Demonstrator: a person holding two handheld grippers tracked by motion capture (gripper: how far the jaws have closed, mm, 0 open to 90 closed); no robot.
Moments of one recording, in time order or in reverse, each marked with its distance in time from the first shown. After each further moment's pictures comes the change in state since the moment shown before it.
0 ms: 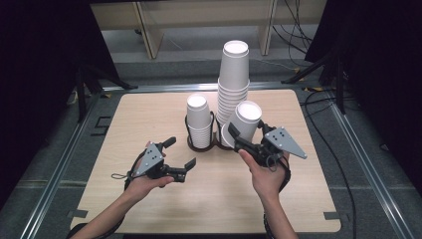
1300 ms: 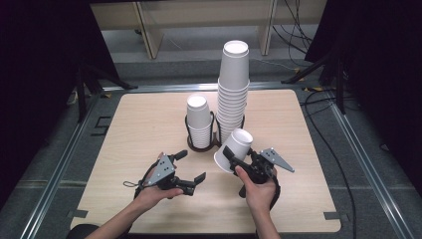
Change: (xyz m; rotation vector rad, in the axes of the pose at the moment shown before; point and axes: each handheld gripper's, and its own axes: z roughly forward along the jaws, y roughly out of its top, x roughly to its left) left arm -0.031 -0.030 0.013 0.058 -0.101 -0.043; right arm -0.006 -0.085 -0.006 0.171 0.002 0.357
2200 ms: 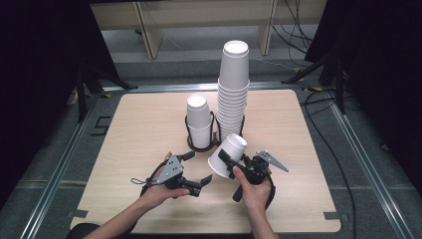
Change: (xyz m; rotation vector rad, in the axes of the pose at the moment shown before) left arm -0.004 -0.005 0.016 0.024 -0.048 0.003; right arm -0.005 -0.018 0.011 0.065 0.043 0.162
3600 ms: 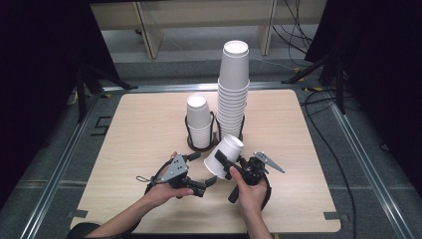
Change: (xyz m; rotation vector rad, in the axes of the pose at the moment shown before) left arm -0.001 0.003 0.010 0.010 -0.011 0.019; right arm 0.004 -0.008 0.006 0.005 0.007 0.058
